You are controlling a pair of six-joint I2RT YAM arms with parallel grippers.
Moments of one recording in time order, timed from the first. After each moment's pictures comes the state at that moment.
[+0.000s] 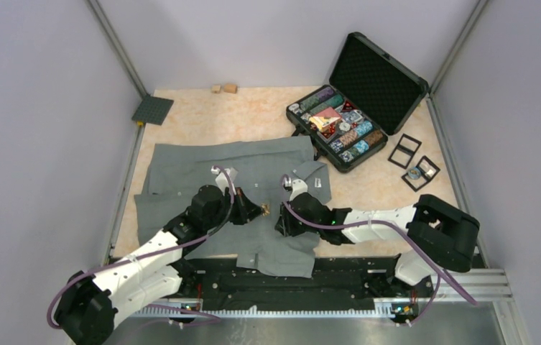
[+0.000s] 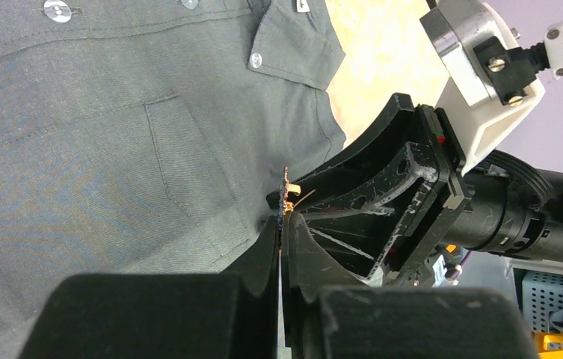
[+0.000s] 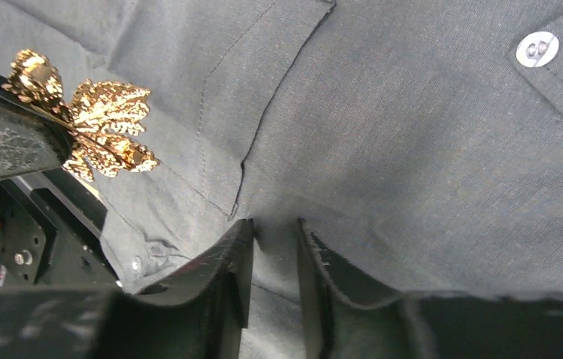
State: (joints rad) left arm -0.64 0.84 0.36 0.04 0.22 -0.76; right arm 1.08 1.49 0.62 0.20 0.11 0.68
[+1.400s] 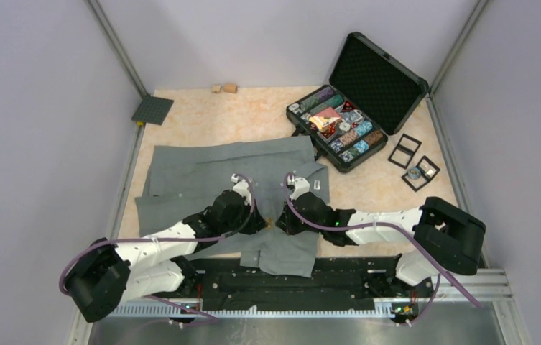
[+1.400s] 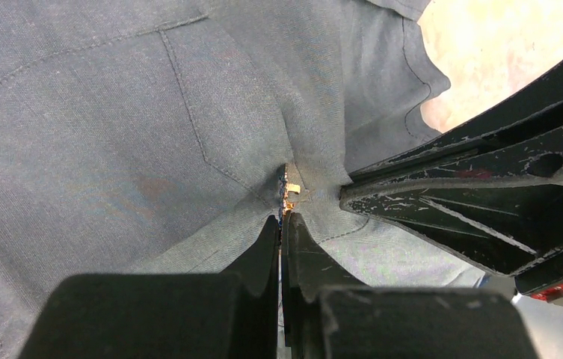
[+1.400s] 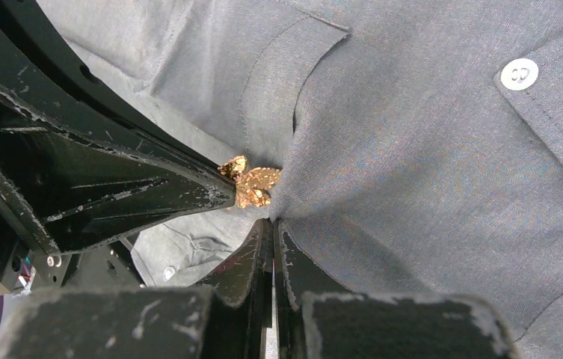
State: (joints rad) left arm -0.77 1.07 0.36 0.06 0.12 -0.66; right arm 1.08 1.46 0.60 0.27 0.11 0.68
